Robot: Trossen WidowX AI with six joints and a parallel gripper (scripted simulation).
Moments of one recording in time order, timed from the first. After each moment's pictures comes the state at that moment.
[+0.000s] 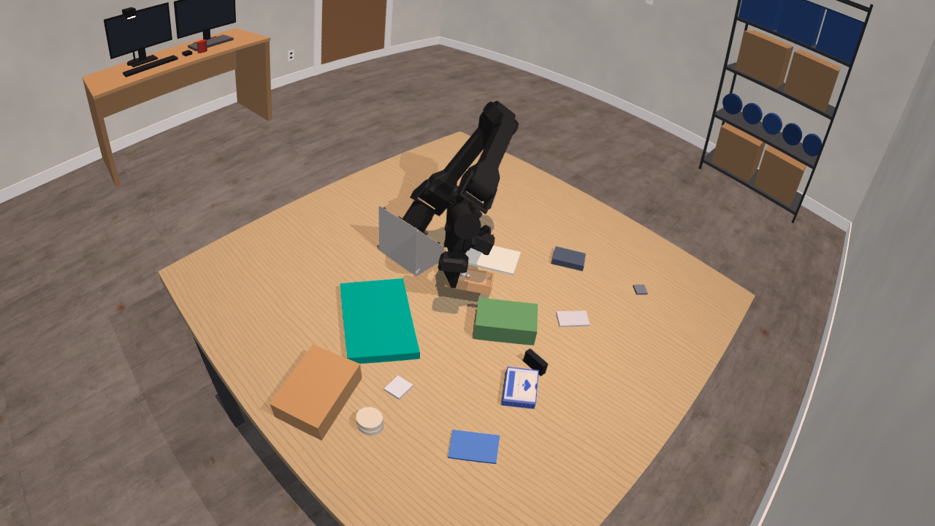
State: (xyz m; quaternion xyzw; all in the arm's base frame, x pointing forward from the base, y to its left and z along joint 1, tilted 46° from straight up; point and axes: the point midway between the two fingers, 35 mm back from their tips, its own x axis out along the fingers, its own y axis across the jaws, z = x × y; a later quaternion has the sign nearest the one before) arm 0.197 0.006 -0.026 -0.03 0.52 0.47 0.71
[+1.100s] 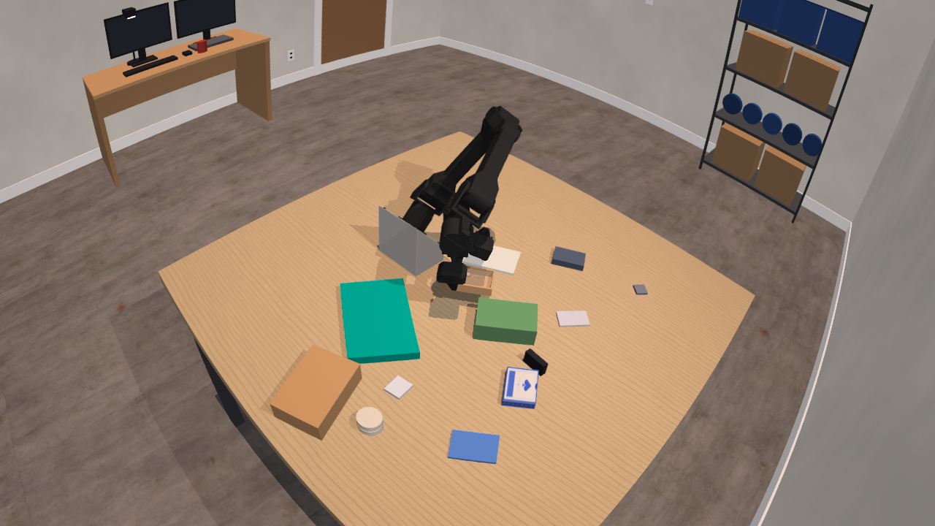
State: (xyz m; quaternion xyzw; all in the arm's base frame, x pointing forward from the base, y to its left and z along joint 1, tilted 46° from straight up) arm 0.203 0.002 -0.029 0.04 0.52 0.55 0.66
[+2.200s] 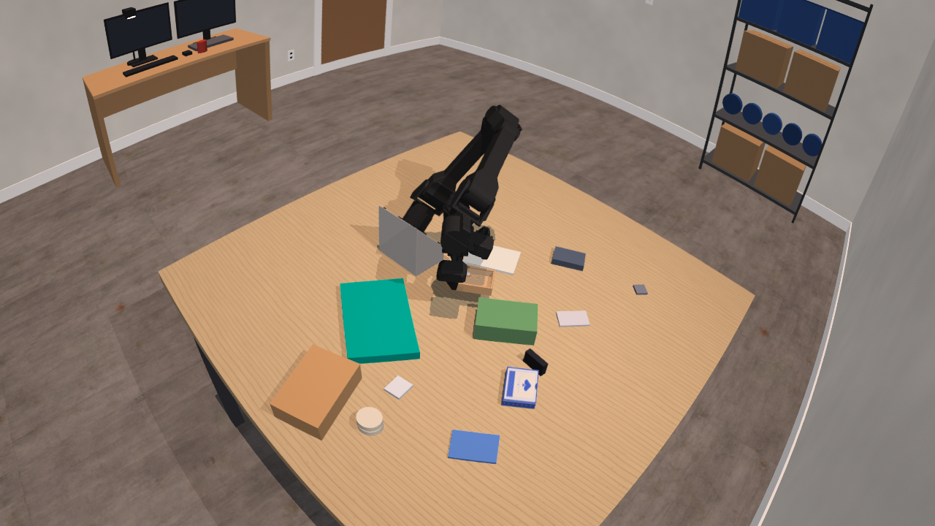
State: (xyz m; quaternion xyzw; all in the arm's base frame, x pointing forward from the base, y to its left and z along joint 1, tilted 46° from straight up) arm 0.202 0.003 -0.028 0.03 0.52 0.54 0.67
